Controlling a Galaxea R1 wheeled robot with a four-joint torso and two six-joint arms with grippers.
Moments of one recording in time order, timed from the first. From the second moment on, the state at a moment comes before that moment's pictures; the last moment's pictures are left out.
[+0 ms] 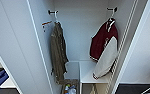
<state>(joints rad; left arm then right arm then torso) 1.28 2.93 -2.53 0.58 0.22 -0.39 -1.34 3.06 -2.67 -0.63 -0.16 0.03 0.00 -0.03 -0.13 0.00</state>
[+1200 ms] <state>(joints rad) 1.34 3.00 -2.68 0.58 0.10 -0.36 -1.16 3.08 -2.66 -1.46 0.08 -0.01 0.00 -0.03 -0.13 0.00</state>
